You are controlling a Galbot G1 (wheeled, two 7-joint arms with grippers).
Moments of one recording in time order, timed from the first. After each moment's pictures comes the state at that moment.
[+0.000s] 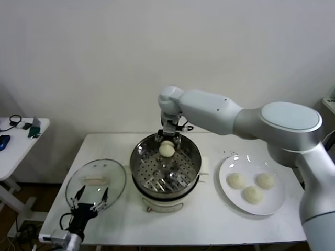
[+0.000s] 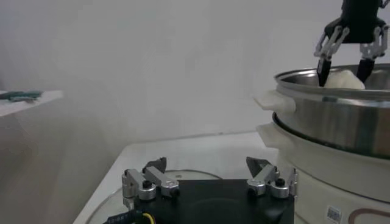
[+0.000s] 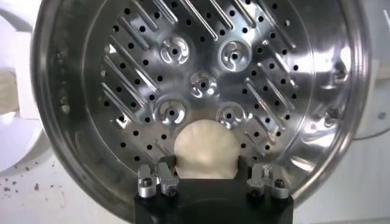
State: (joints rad) left arm 1.66 -1.35 -0.70 -1.96 -0.18 0.02 0.11; right arm 0.51 1.46 -1.33 0.89 -0.16 0.66 -1.12
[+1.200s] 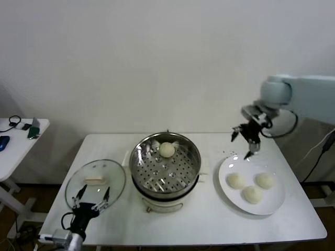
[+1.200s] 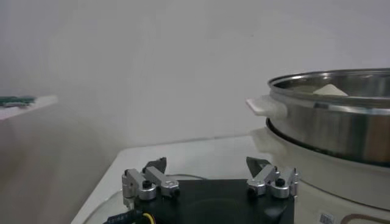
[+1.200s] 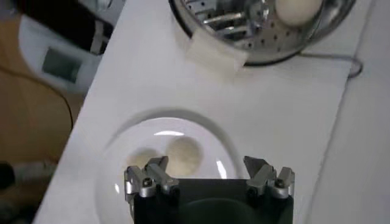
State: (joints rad) left arm 1.66 -1.36 -0.69 -1.97 -0.17 0.02 0.11; right arm 0.99 0.81 -1.98 1.39 0.66 -0.05 -0.99
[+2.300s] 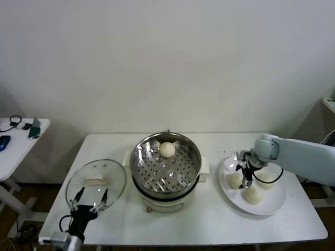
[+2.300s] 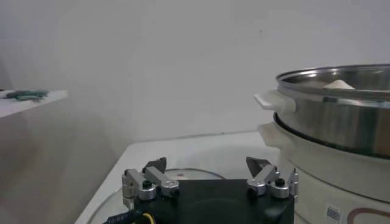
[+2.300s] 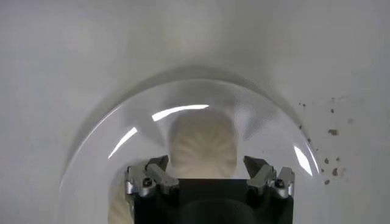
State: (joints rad) left arm 1.67 -1.38 -0.71 -1.97 -0.17 0.02 0.10; right arm 0.39 0.74 -1.56 1.23 0.46 -0.32 -0.77
